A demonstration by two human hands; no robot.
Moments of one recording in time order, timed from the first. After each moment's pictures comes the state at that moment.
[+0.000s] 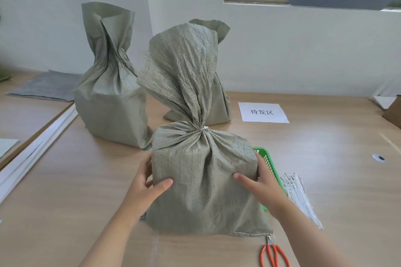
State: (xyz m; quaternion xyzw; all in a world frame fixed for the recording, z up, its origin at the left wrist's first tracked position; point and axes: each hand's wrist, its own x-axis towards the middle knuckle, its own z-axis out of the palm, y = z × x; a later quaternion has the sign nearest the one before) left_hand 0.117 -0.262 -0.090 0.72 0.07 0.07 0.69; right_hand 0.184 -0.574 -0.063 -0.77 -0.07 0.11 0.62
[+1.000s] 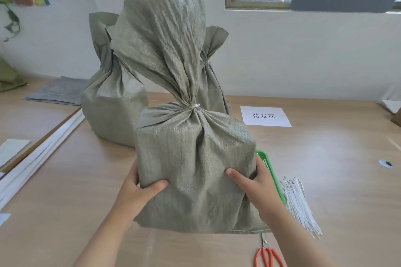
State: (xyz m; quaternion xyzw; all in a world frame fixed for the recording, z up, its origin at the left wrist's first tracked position) left_hand 0.088 -0.293 -0.060 0.72 0.15 0.11 0.67; right_hand 0.165 -0.575 -0.047 -0.69 -0.06 0.06 0.72
